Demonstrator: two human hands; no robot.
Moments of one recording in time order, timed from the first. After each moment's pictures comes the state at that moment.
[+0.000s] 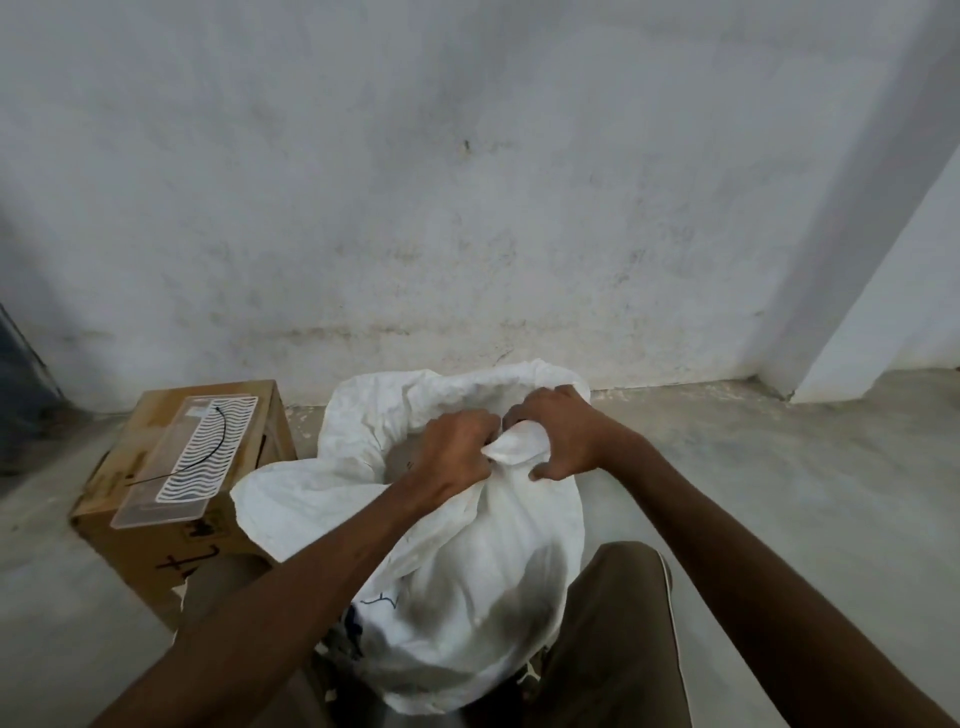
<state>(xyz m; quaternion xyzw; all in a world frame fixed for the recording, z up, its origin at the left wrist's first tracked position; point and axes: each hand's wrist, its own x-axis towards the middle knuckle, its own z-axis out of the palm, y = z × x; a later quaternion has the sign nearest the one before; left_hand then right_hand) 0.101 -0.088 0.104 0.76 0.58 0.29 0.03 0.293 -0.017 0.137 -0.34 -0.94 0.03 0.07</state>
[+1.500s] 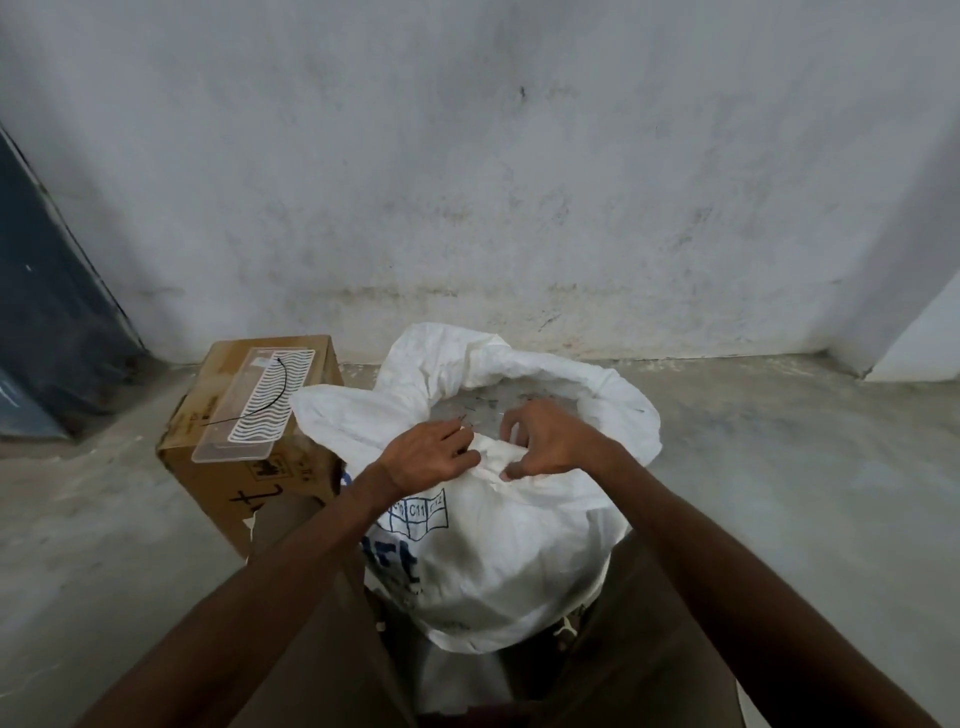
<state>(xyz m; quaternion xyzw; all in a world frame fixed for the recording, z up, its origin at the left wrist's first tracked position) -0.010 -0.107 0.015 0.88 0.31 0.18 -0.32 0.216 -0.062 0.090 -0.42 -0.88 0.22 0.02</state>
